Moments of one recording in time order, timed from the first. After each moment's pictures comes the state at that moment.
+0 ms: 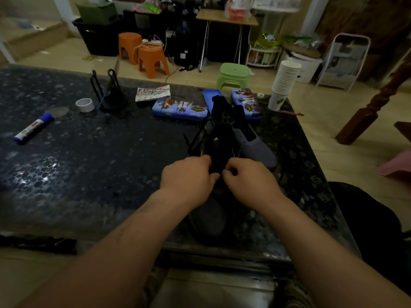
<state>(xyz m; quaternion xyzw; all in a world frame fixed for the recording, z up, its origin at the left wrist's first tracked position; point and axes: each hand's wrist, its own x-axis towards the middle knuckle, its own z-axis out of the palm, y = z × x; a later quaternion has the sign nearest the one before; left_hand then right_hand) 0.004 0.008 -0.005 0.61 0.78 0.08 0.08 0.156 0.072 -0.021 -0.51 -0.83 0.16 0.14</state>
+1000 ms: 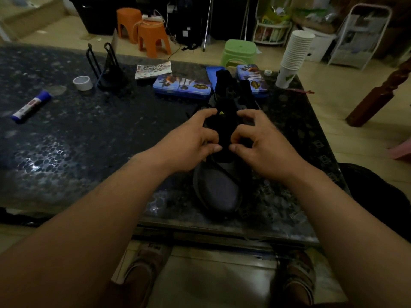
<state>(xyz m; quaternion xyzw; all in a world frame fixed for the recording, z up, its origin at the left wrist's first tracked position) -0.042 0.033 -0.020 0.76 0.61 0.19 0.14 0.177 0.096 -0.014 -0.38 -0.89 0.19 0.18</state>
